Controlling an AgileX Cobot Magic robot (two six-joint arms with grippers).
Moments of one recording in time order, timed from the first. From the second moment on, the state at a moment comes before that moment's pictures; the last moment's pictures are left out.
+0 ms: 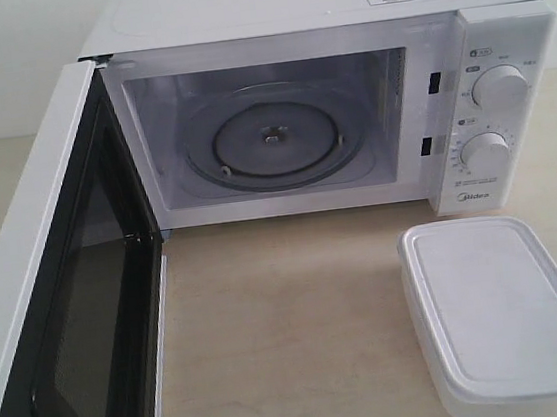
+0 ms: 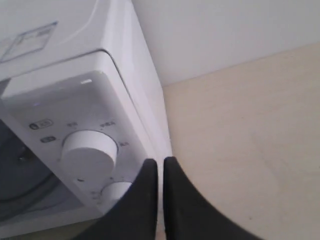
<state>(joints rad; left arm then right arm) -0.07 0.00 0.00 -0.04 0.29 -0.15 -0.06 1.03 -0.44 -0.48 -0.20 0.72</state>
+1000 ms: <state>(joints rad) -0.07 0.00 0.00 -0.04 0.29 -0.15 -0.06 1.06 -0.38 -1.62 -0.59 2.08</state>
